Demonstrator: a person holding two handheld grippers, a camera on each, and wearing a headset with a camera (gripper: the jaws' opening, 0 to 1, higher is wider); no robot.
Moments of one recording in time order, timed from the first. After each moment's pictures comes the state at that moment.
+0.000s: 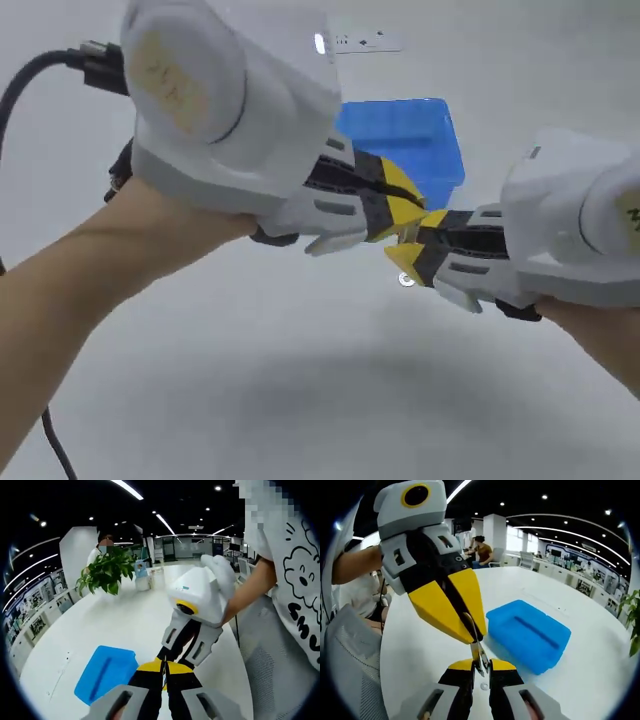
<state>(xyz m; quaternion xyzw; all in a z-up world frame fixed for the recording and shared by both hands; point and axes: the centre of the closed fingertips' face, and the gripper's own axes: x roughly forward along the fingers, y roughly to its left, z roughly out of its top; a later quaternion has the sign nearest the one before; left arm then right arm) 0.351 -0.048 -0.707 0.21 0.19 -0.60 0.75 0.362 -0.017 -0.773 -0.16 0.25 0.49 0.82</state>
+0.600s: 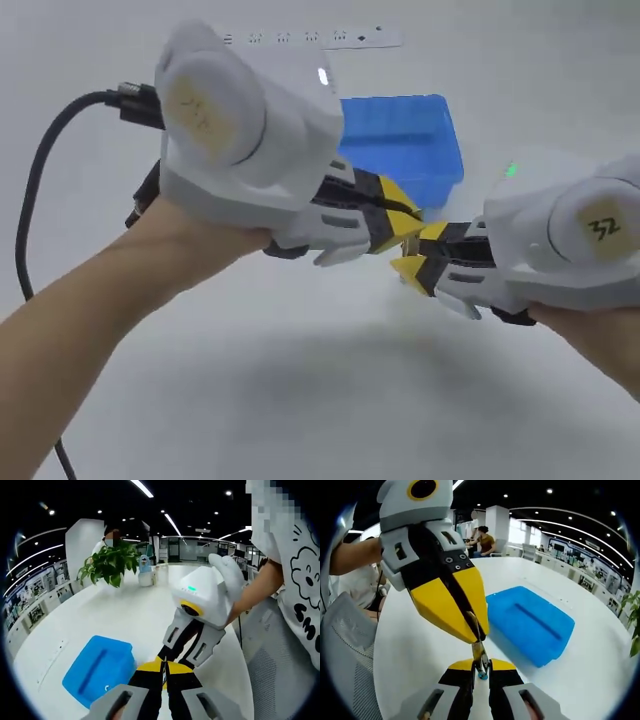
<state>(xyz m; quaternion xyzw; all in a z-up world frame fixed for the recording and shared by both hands) 0.353 -0.051 -0.722 0.18 0.21 -0.59 0.76 0.366 -0.024 -0.794 -0.18 0.27 0.48 0.81</state>
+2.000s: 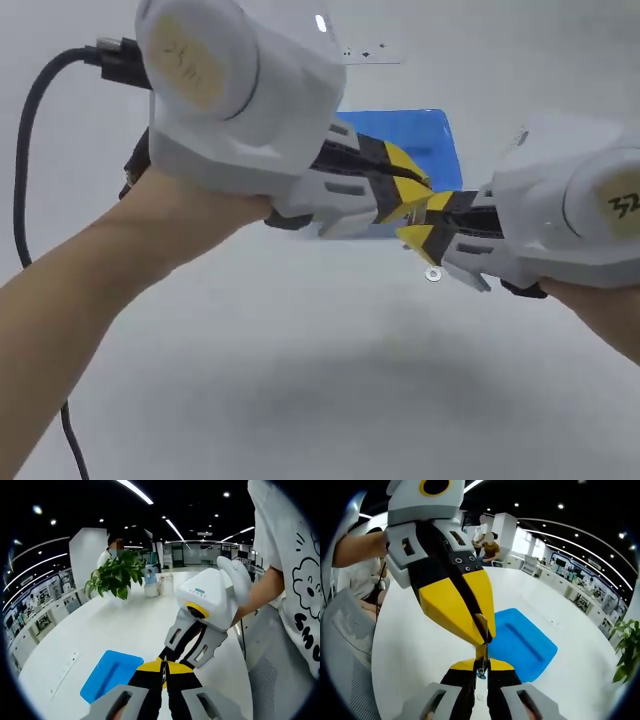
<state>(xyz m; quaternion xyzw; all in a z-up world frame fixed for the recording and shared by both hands) 0.359 -0.051 -0.673 0.20 0.17 -0.57 0.78 0.377 -0.021 -0.742 -0.24 0.22 0.48 0.81</state>
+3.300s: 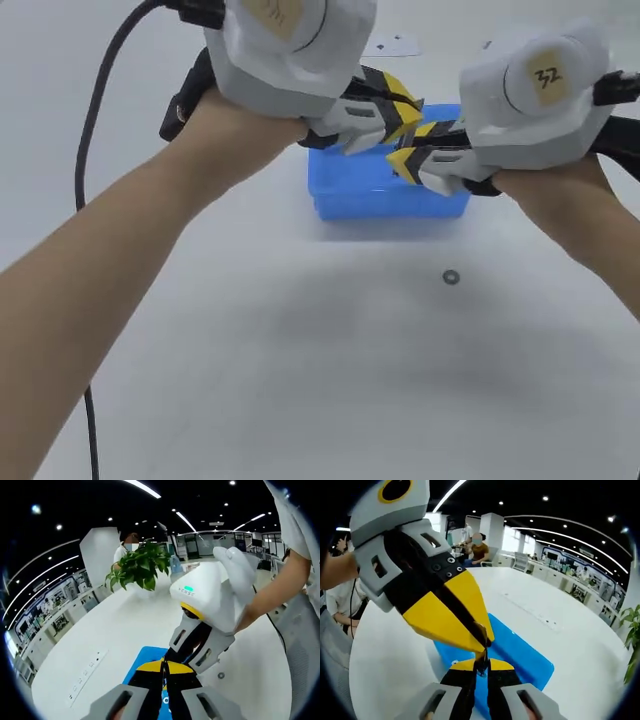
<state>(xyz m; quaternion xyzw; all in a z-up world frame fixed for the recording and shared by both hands) 0.462 -0.037 -0.709 0.25 0.17 -0.50 0.81 0.477 -0.002 -0.773 -0.19 0.24 0.46 0.83</state>
